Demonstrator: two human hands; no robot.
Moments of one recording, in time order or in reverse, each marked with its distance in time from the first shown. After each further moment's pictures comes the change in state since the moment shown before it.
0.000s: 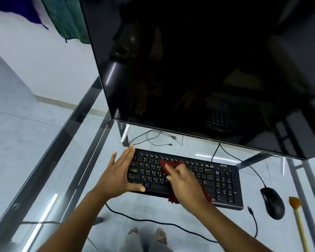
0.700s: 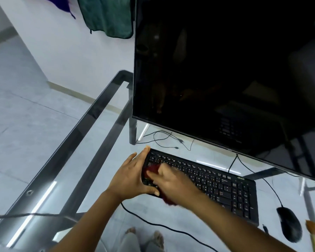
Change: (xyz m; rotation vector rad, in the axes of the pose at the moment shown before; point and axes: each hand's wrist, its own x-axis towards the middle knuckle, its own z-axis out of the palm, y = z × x) left_hand -0.009 -0.004 0.002 -0.133 0.151 0.018; right_hand 0.042 -0.068 0.012 -0.264 -0.122 -0.381
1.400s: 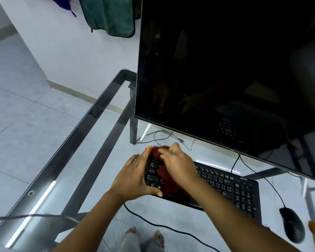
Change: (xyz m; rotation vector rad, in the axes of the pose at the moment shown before) left_hand -0.004 0.006 -0.006 -0.071 0.001 -0.031; right_hand 0.040 0.014 -0.005 0.058 0.131 0.268
